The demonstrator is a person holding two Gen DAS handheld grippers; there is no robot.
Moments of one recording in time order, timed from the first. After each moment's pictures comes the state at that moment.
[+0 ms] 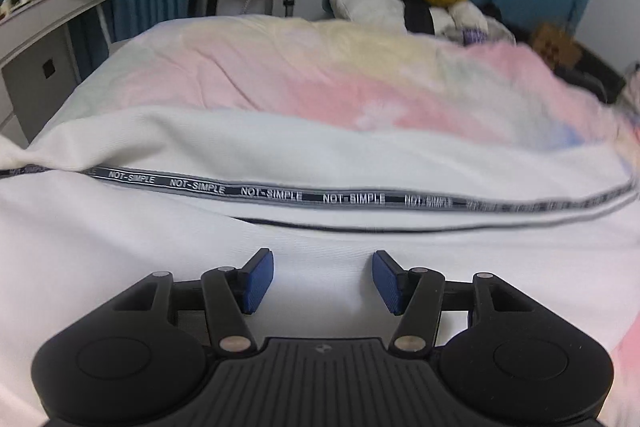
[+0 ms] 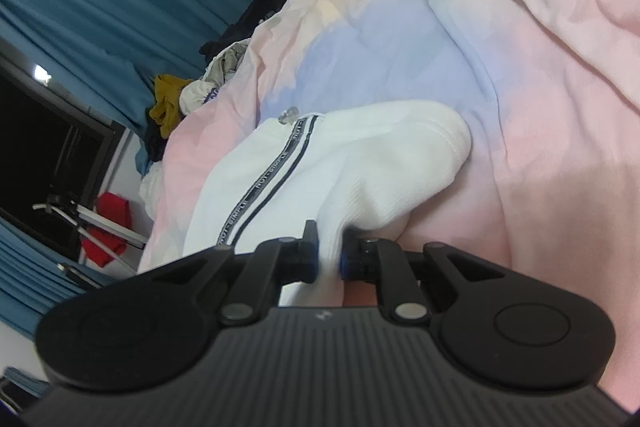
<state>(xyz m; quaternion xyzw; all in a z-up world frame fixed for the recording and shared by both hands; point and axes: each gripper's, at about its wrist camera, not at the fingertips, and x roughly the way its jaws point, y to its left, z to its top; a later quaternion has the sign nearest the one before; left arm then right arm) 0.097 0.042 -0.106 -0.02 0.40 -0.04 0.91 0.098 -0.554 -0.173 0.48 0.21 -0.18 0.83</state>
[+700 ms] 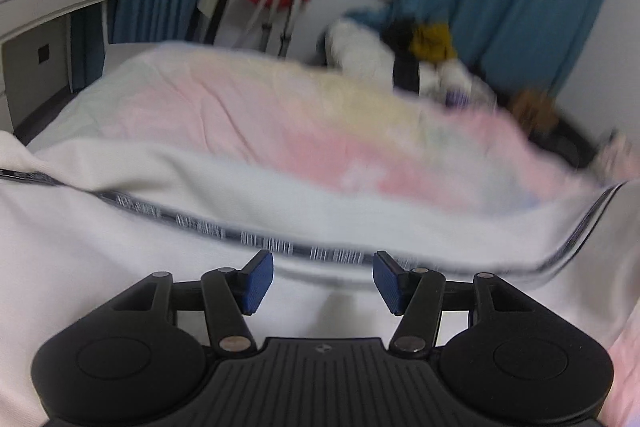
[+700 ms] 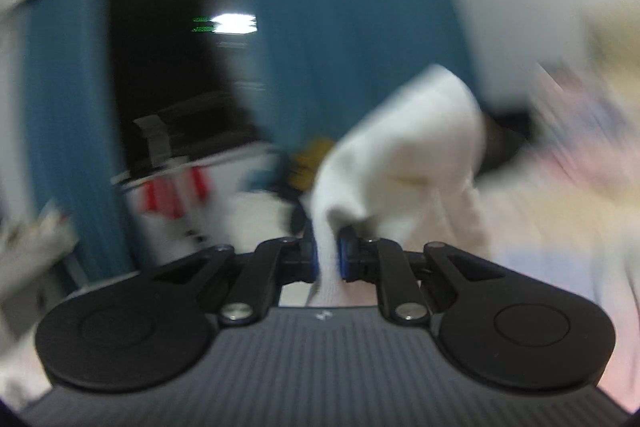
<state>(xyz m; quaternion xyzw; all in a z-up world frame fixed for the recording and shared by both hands) 0.085 0.086 -0.057 -0.15 0.32 -0.07 0.93 0.089 -0.341 -0.001 0.06 0.02 -0.02 1.00</state>
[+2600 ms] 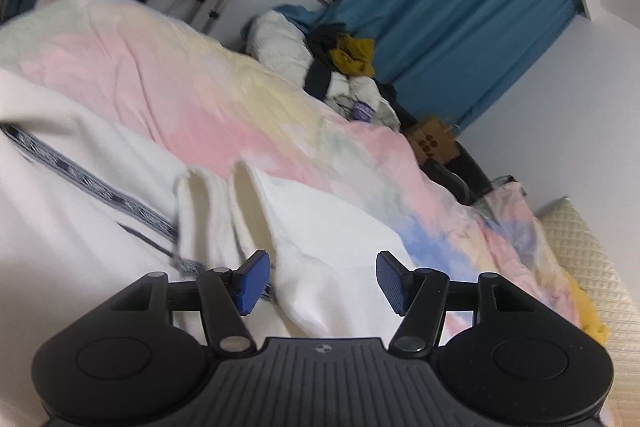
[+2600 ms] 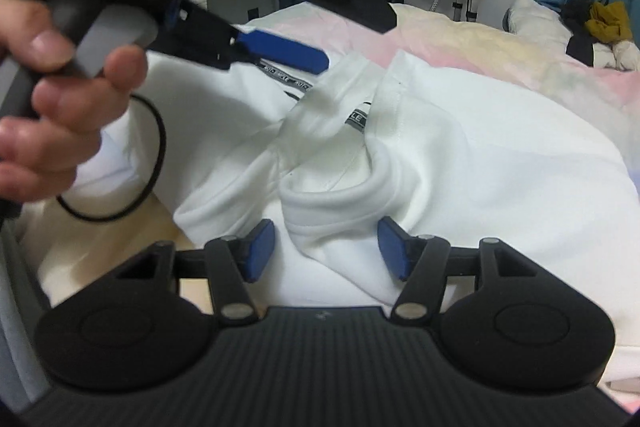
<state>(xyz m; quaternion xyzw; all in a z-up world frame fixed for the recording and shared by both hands) 0.086 0.074 -0.082 -0.27 0.33 -0.22 0.88 0.092 -0.161 -0.118 -0.08 0.33 0.29 0.89</state>
